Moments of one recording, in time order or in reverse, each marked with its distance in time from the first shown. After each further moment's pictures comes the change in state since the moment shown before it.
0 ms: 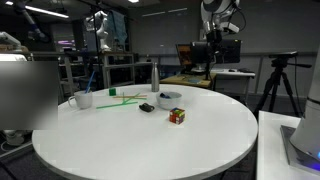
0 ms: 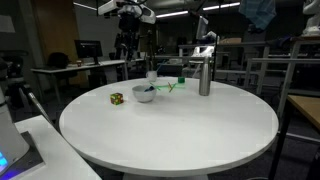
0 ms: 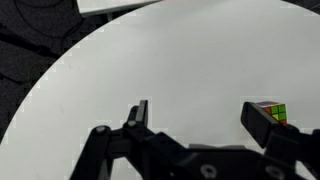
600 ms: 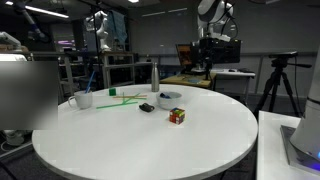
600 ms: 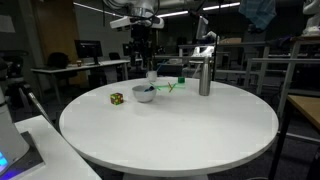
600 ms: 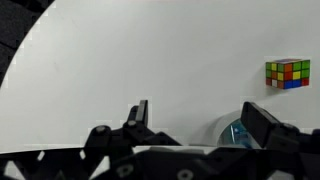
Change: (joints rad) arm -0.002 0.113 0.003 0.017 0.042 0.251 -0.019
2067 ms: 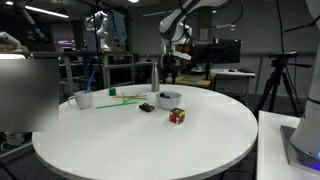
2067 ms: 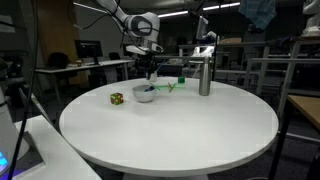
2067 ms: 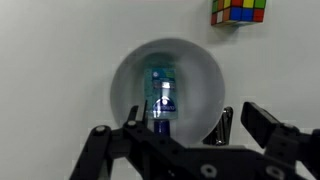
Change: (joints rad) arm 0.032 0.496 0.250 0.428 0.161 0.051 -0.004
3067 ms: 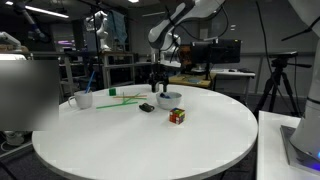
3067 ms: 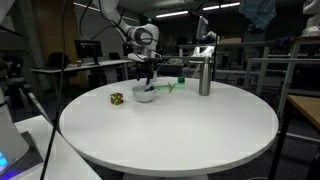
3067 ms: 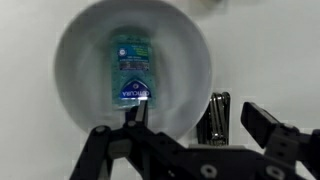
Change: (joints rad) arm 0.058 0.171 0.008 0.163 -0.009 0.000 0.144
